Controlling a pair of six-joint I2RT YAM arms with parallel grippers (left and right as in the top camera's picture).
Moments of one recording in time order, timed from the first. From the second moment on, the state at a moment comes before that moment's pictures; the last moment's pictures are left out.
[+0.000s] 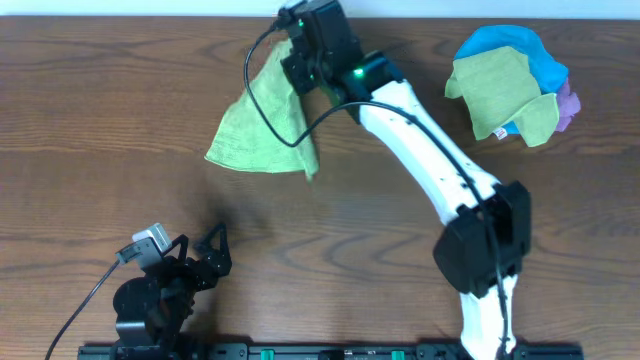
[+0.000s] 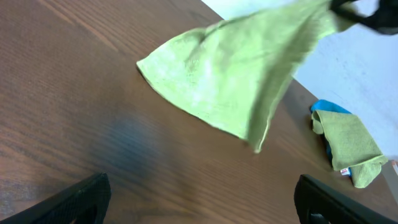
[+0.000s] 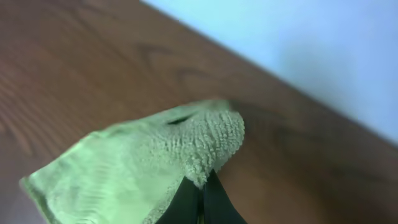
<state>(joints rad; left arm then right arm) 0.01 0.01 0.24 -0.62 0.23 -0.62 0.57 2.11 2.02 -0.60 0.05 -0.05</state>
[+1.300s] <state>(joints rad) 0.01 1.04 1.00 -0.82 0.31 -0.48 0.24 2.11 1.94 -0.88 -0.45 0.14</state>
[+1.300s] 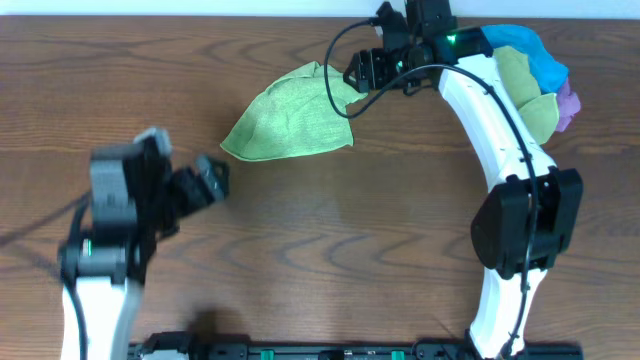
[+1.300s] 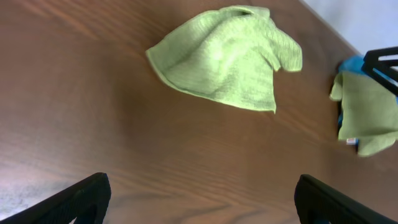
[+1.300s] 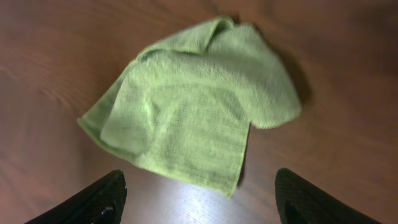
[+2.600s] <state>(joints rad) 0.01 1.86 1.13 -0.39 0.47 -0.56 0.18 2.11 1.65 -0.74 -0.73 0.23</state>
